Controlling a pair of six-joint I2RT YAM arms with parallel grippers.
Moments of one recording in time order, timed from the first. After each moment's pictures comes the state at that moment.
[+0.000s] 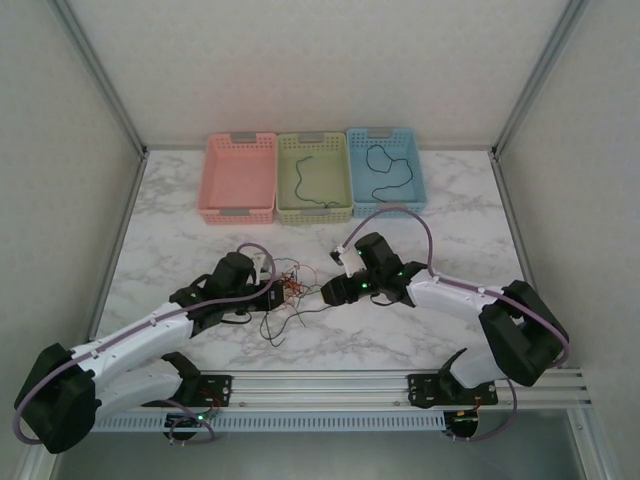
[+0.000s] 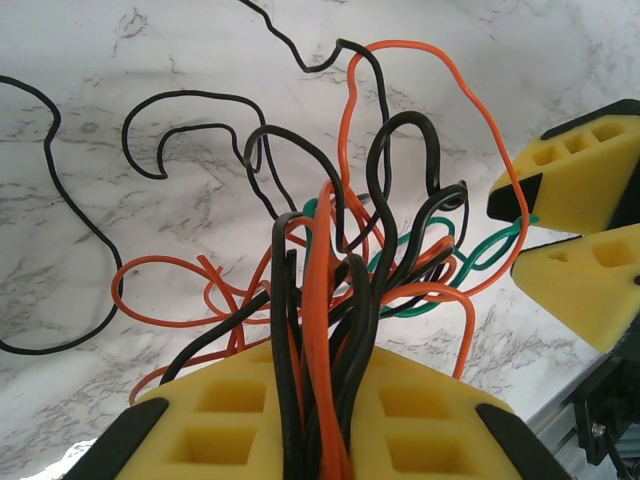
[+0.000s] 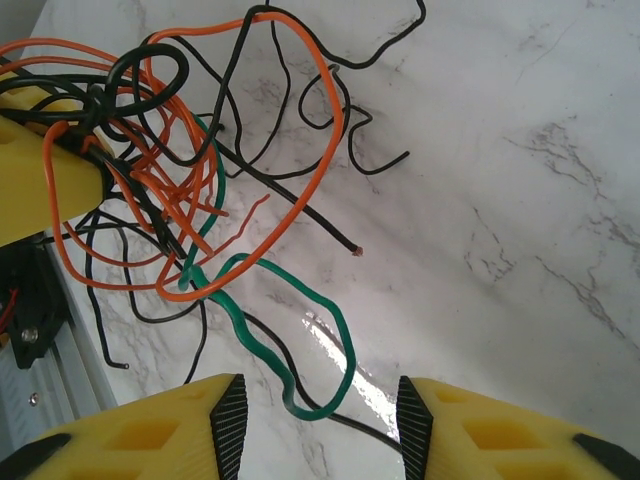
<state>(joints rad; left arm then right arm) -0.68 1.02 0.50 -0.26 0.21 -0.70 0.74 1.44 0.69 -0.11 -0.50 0.28</state>
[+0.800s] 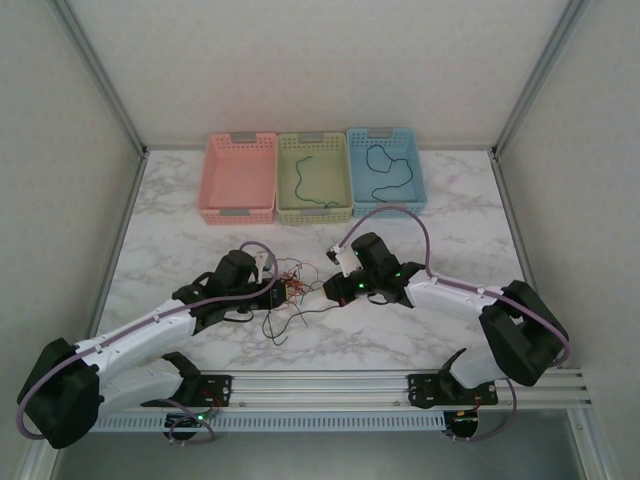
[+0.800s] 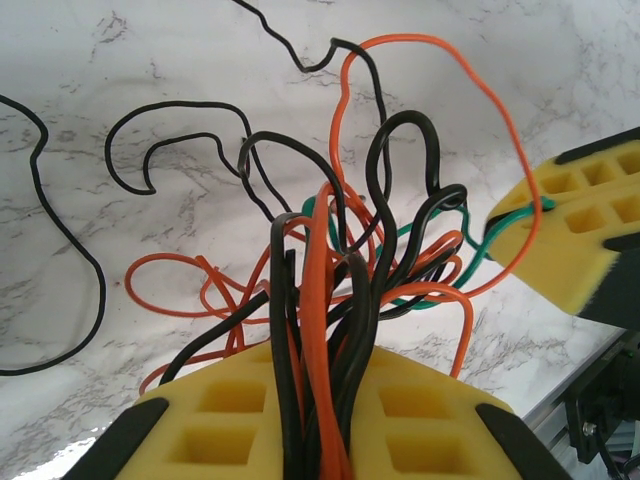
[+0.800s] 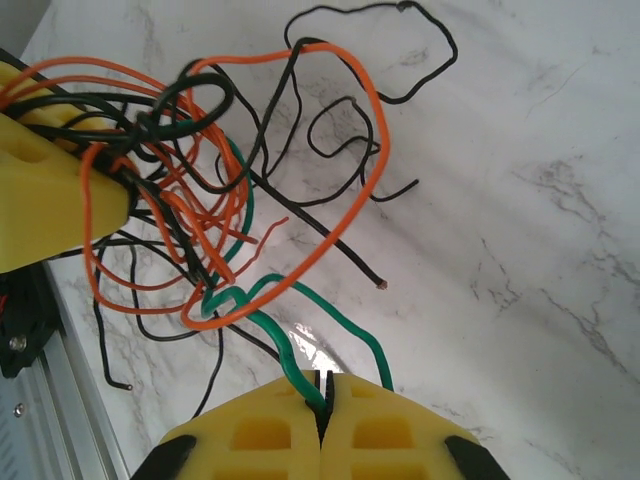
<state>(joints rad) -0.68 1.05 0.51 -0.24 0.23 -0.70 0.76 1.42 0.70 -0.09 -0.45 0.27</state>
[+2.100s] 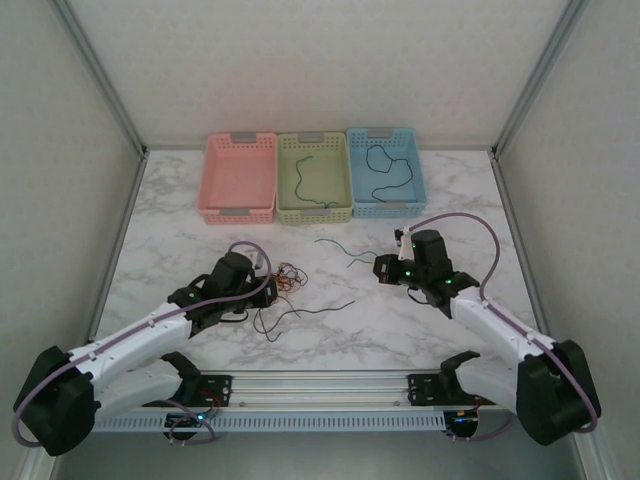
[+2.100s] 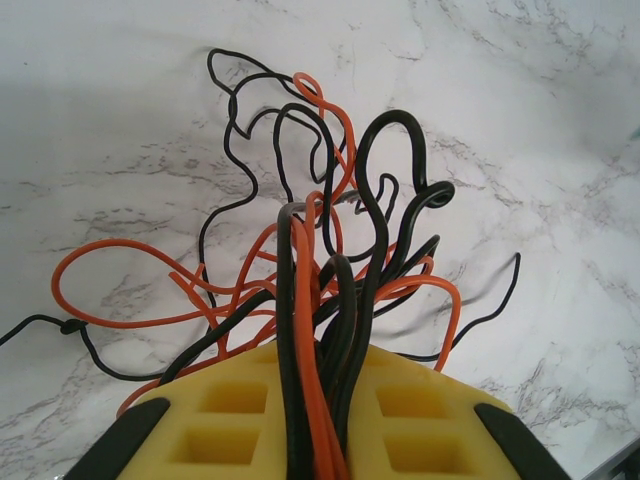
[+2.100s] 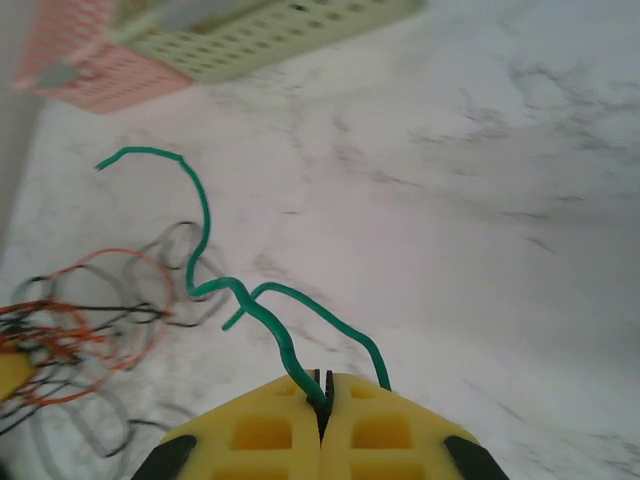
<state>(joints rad) -0.68 1.00 0.50 -0.29 0.08 -0.72 0.43 1.06 0.53 -0.13 -0.38 0.54</state>
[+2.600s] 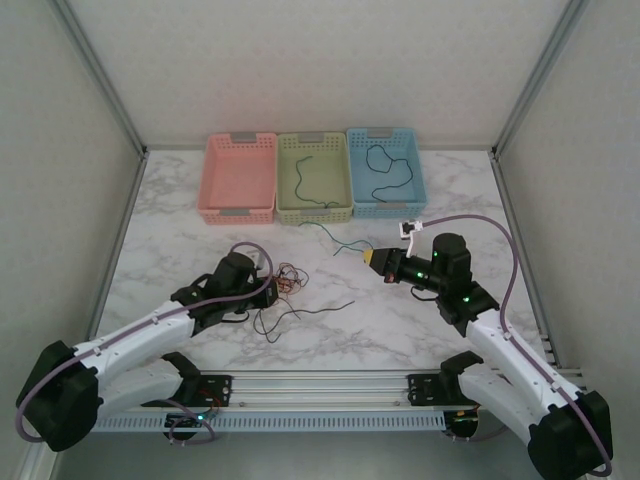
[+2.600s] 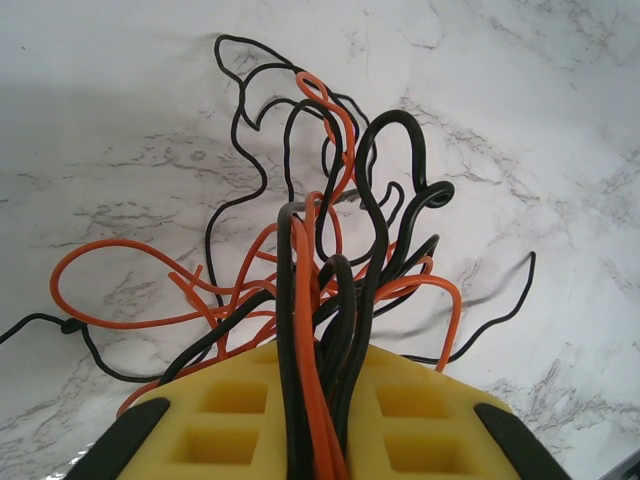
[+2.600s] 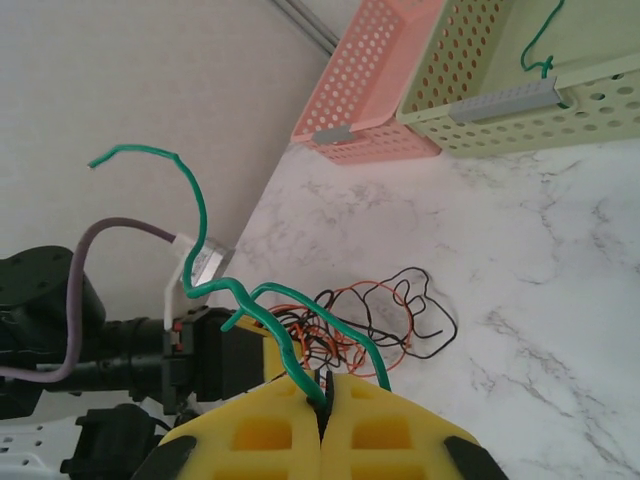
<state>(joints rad) -0.68 1.04 0.50 -0.27 0.08 -0.72 0.43 0.85 0.52 0.00 -0.61 0.66</state>
